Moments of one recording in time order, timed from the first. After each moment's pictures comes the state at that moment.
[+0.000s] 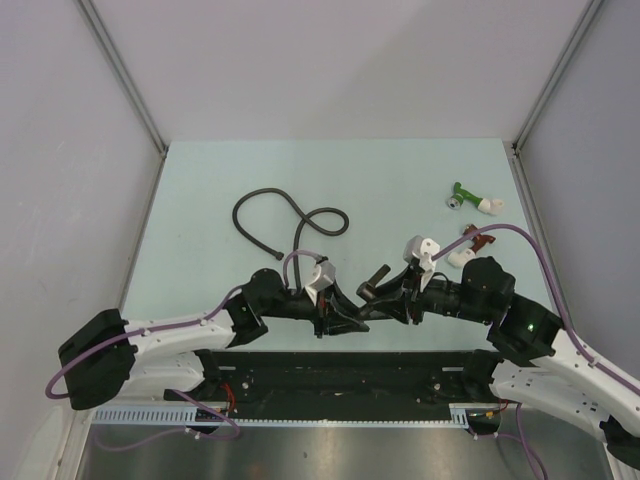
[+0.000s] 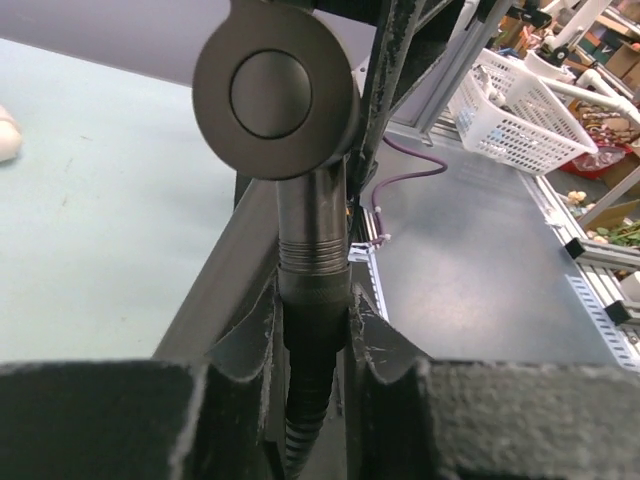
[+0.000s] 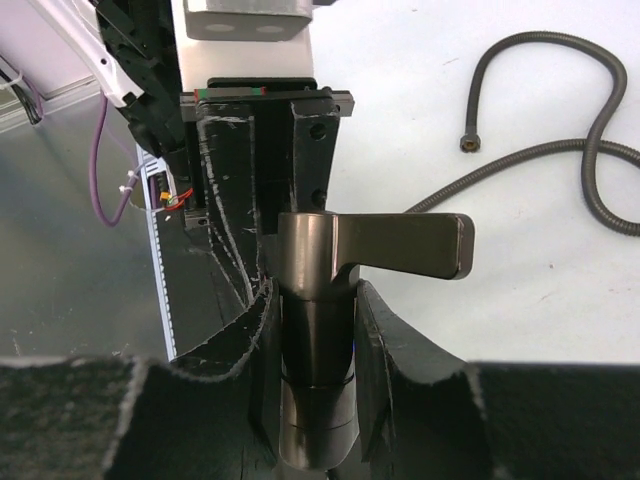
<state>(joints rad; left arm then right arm) -1.02 1.14 0.45 0.75 0.65 -0.39 0.94 0.61 0.80 -0.37 -0.31 0.11</state>
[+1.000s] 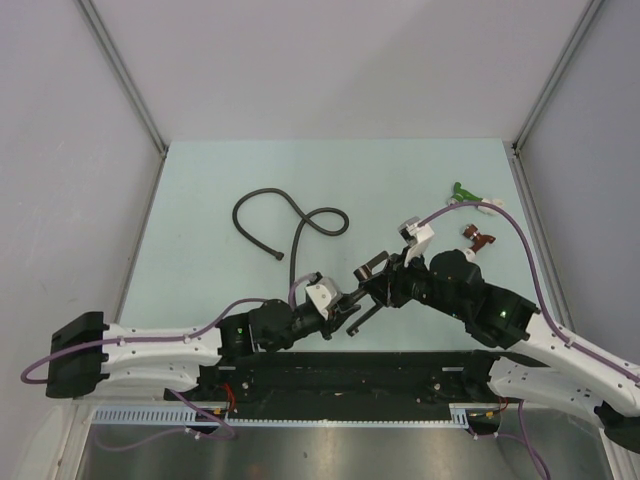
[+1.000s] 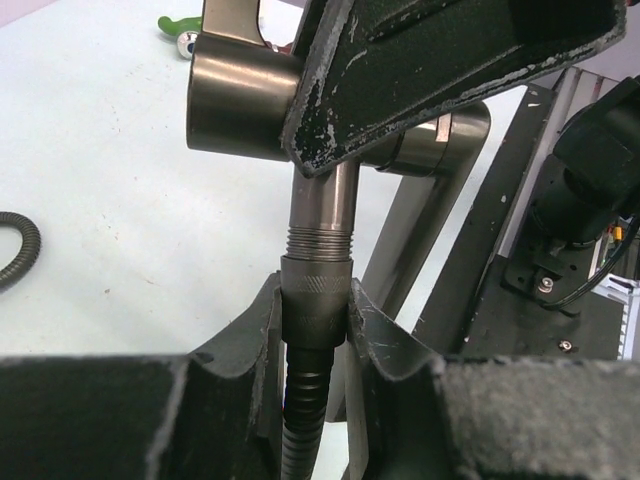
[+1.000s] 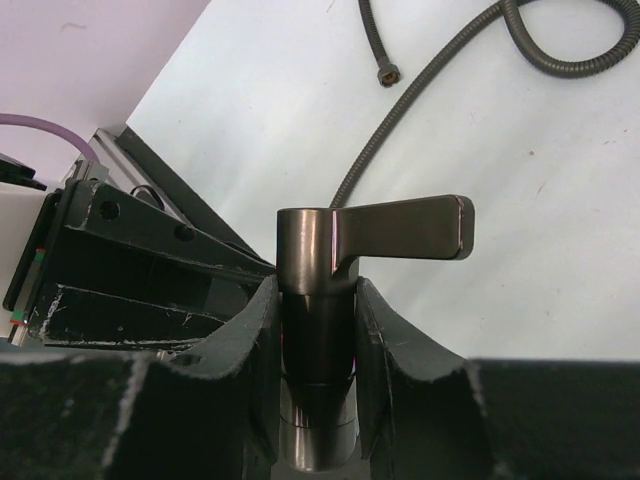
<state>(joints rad) -1.31 1.01 0.46 0.46 -0.27 -0.09 0.98 0.76 0.81 -0.37 0.05 0.51</state>
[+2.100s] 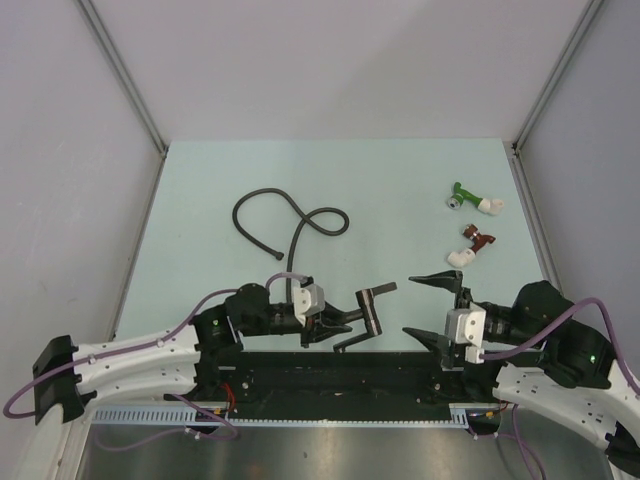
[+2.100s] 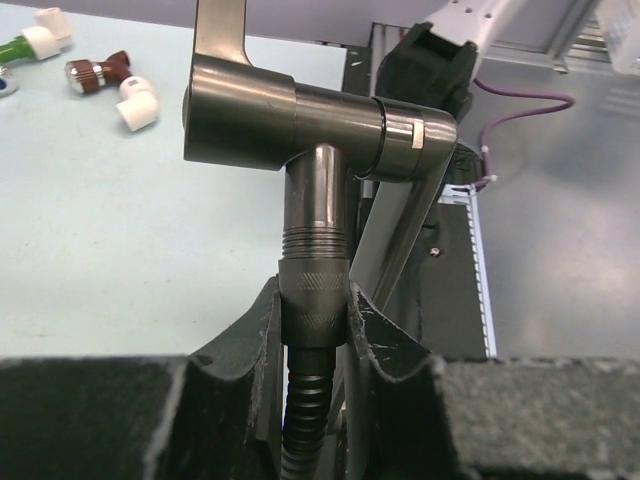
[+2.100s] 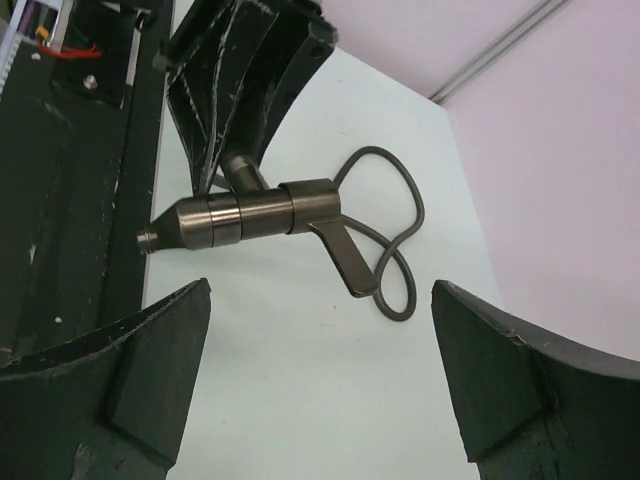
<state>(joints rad) -1.15 0.82 0.45 0.28 0.30 -0.05 0.98 0.38 0.88 -0.63 -0.35 -0.65</state>
